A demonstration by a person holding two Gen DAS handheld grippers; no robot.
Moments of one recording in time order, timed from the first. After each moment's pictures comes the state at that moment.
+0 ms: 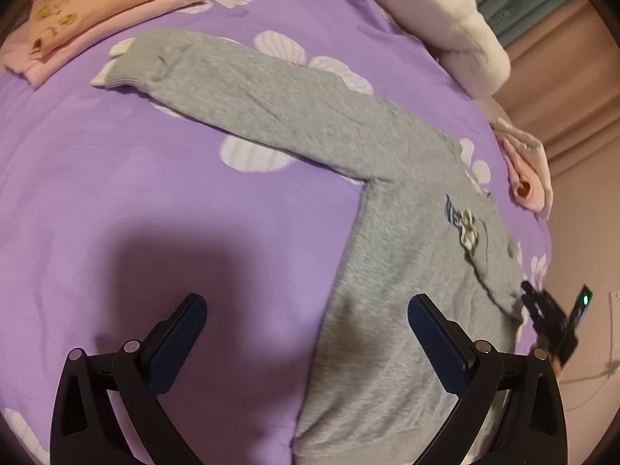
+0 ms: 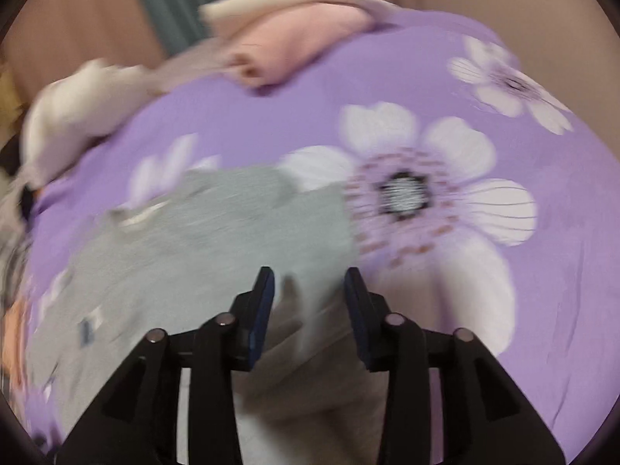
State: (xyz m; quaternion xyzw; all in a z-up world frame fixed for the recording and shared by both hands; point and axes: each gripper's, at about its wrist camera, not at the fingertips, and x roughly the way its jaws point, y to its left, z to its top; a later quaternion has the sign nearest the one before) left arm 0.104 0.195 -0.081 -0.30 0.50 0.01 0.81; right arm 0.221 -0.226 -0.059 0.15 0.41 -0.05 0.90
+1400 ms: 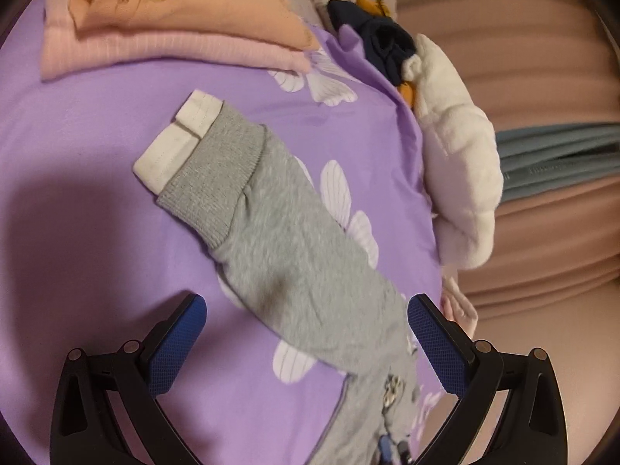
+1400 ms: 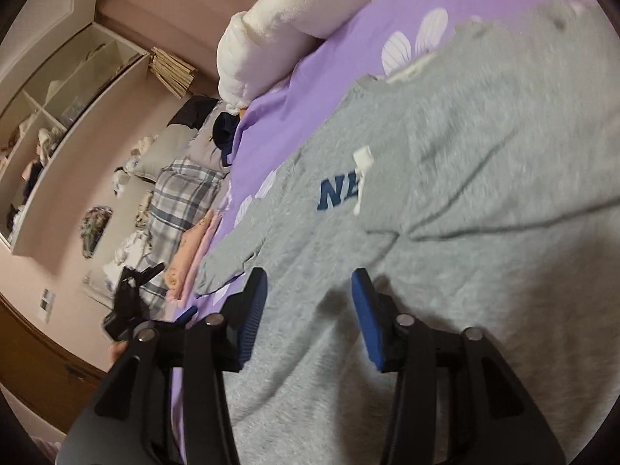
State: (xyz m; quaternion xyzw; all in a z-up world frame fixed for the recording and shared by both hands) left arm 0.155 0.333 -0.103 -0.55 0.34 0.01 0.76; right arm 0.166 -0.088 -0.115 0.33 0.39 0.29 0.81
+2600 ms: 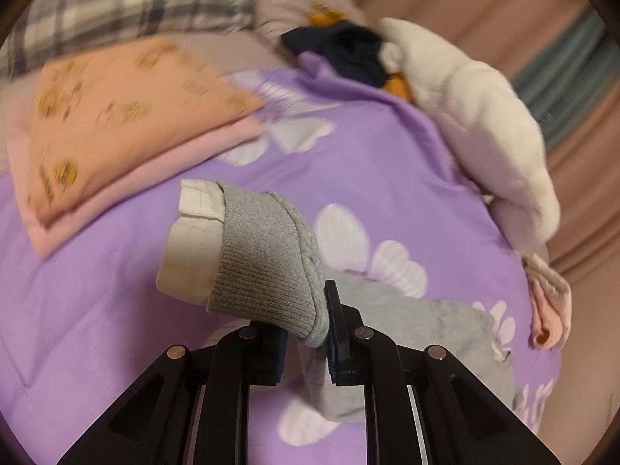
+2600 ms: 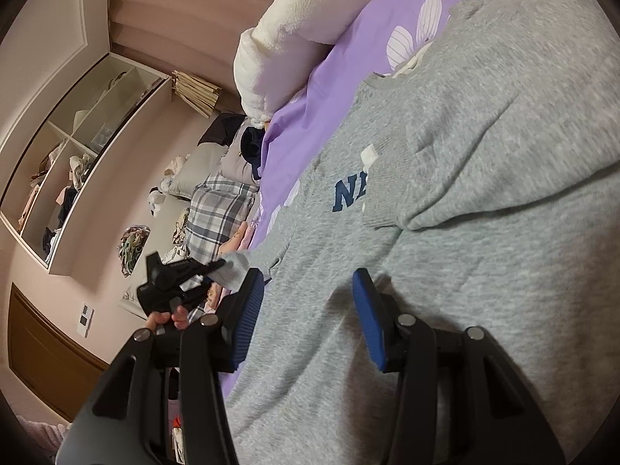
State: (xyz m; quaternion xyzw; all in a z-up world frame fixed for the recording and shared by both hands) left arm 0.212 0.292 -0.031 -0.32 0.38 0.11 0.86; right arm 0.158 -0.118 -0.126 0.39 0.37 0.33 0.78
